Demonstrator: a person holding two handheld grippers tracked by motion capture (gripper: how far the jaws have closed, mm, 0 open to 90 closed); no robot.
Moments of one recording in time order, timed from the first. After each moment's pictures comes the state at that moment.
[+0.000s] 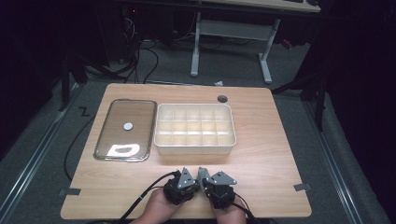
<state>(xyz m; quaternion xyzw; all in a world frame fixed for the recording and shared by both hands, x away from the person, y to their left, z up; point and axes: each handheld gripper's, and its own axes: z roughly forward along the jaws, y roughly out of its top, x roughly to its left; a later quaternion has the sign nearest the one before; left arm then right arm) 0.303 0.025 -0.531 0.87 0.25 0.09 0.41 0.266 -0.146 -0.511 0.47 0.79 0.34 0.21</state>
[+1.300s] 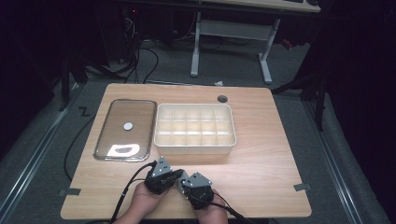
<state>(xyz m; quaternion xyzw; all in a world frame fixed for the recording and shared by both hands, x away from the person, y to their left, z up) 0.327 0.076 -0.526 0.82 0.31 0.10 0.47 0.272 -0.091 -0.512 0.40 0.82 0.35 0.20</state>
